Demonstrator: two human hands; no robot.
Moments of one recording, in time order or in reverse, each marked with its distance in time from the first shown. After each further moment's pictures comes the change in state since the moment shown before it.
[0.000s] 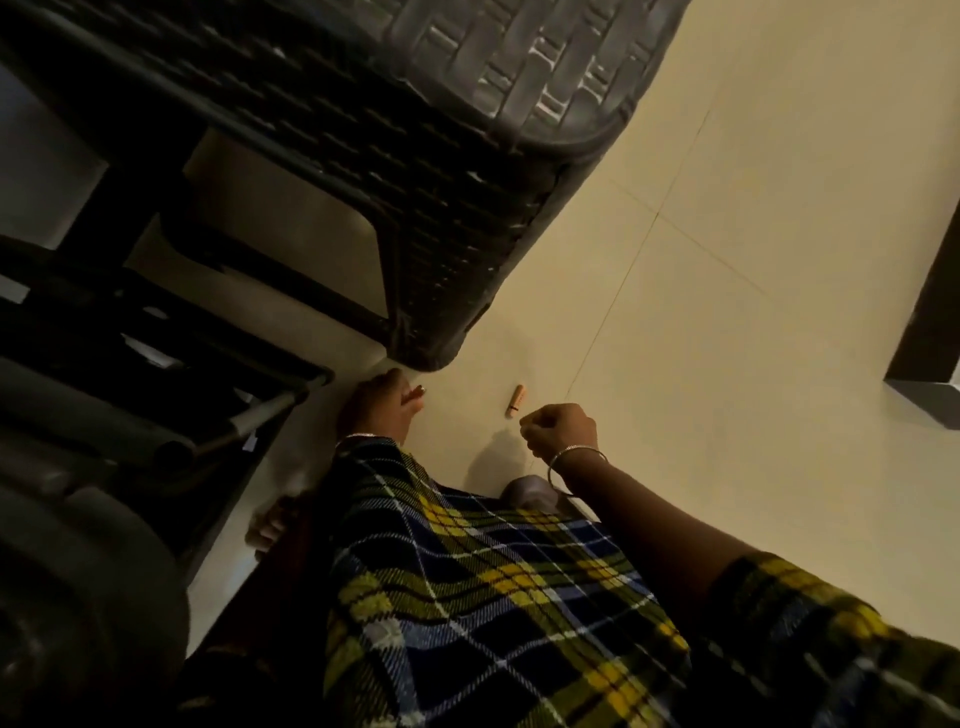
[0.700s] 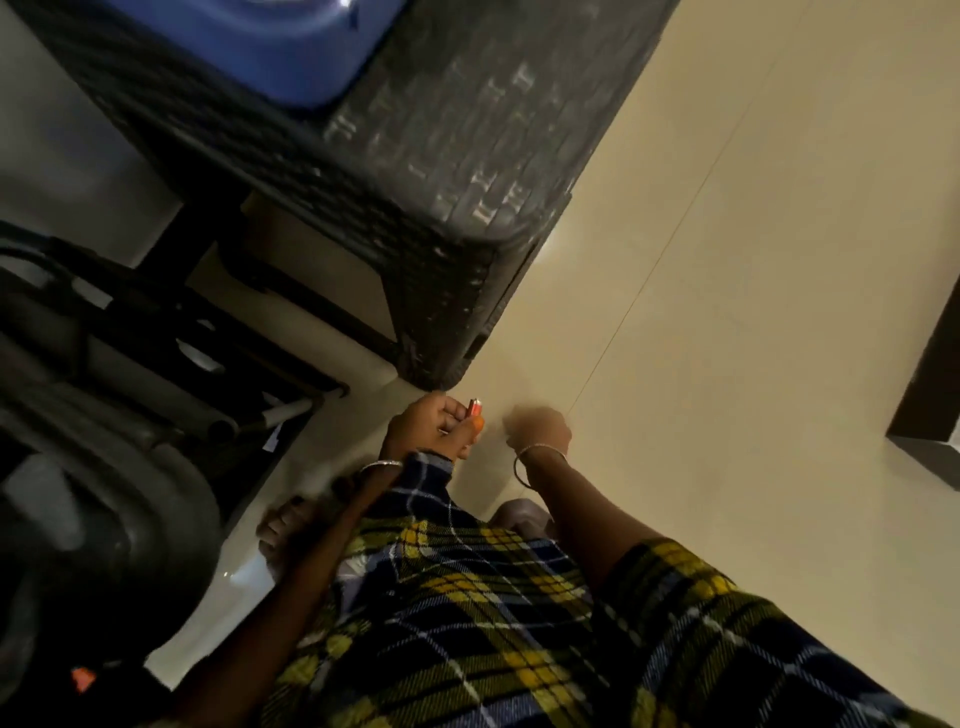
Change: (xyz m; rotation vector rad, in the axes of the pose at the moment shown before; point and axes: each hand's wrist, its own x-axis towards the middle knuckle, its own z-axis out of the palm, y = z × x) left_hand -0.095 0.096 -0.061 -0.663 -0.074 -0.070; right_hand 0.031 -0.019 0.019 0.262 0.131 0.128
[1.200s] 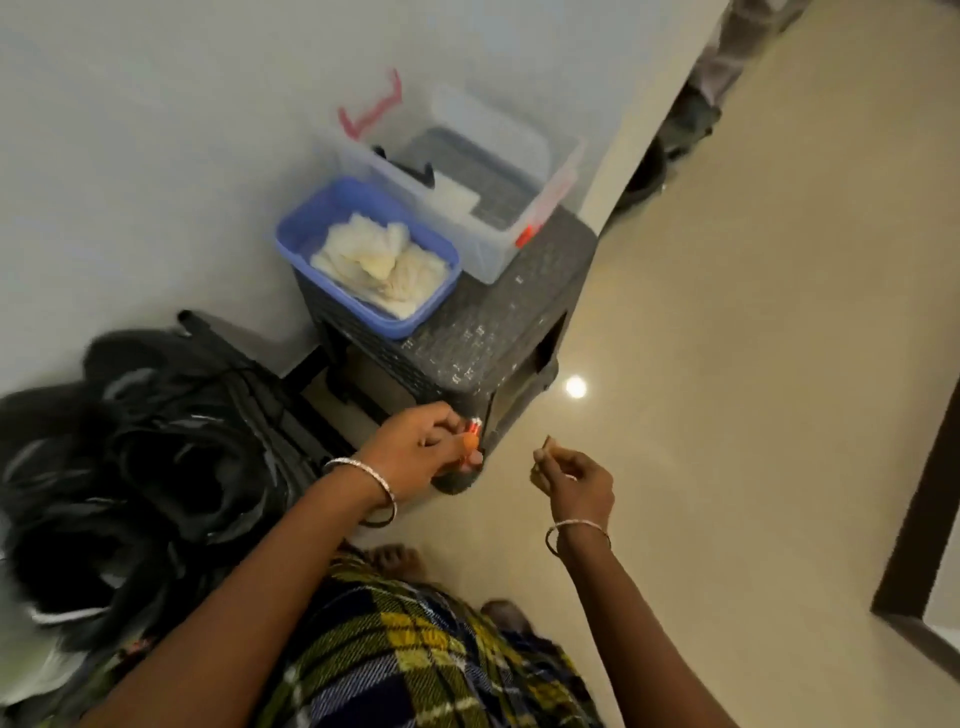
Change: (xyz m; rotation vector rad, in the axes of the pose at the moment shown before) left_hand -0.173 0.185 -0.061 -0.071 0.013 0.292; right_hand -0.176 -0.116 -0.190 0.461 -0.032 -0.508
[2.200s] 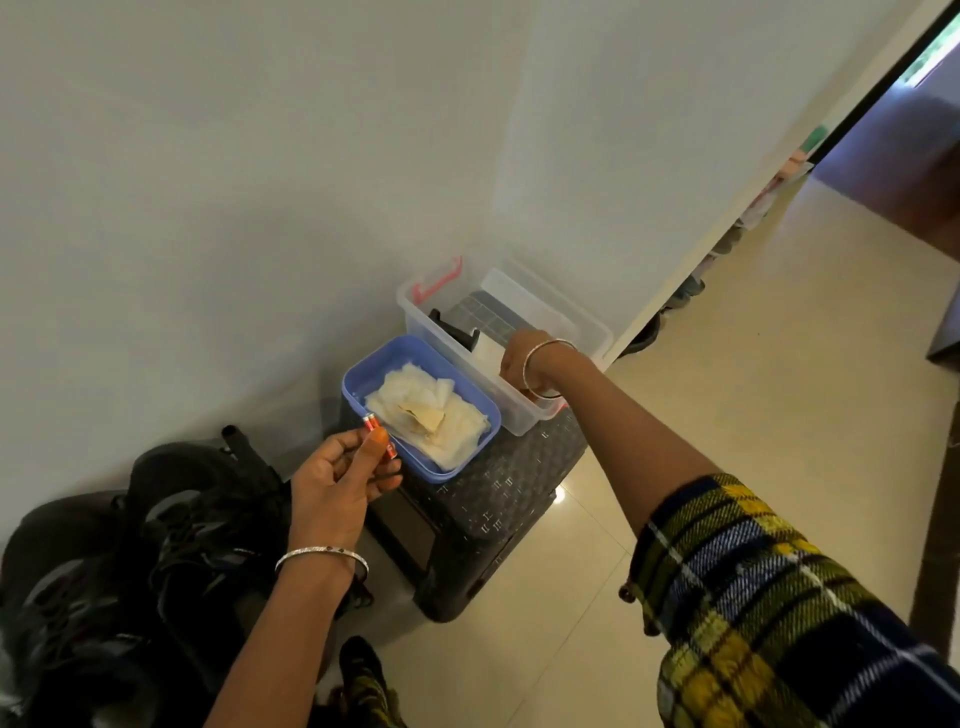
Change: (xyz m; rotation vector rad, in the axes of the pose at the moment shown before) left_hand -0.001 0.045 -0.093 -0.709 0.740 0.179; right_hand 0.103 -0.320 0.147 -1.454 -0.507 -0.602
